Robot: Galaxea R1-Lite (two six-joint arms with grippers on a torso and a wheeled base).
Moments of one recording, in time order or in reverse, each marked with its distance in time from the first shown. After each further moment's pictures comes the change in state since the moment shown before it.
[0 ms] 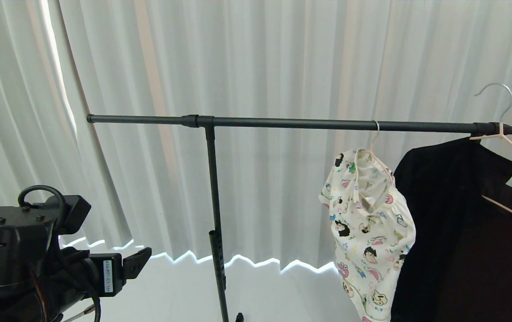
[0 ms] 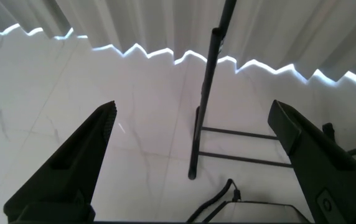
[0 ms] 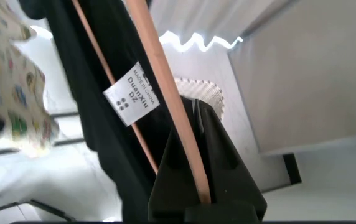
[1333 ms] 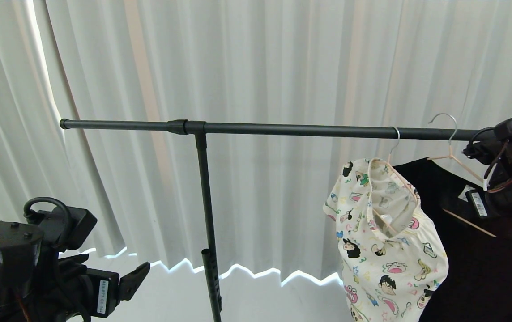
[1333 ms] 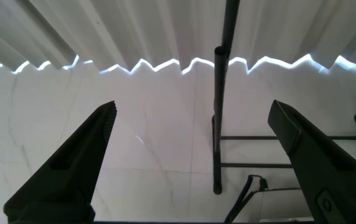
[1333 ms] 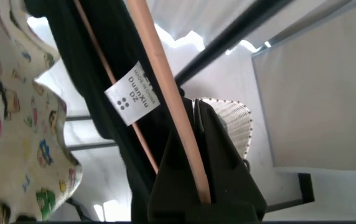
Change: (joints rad) left arm -0.038 -0.051 0.051 0.000 0.000 0.151; right arm 0.078 0.208 0.019 -0.098 0.002 0.053
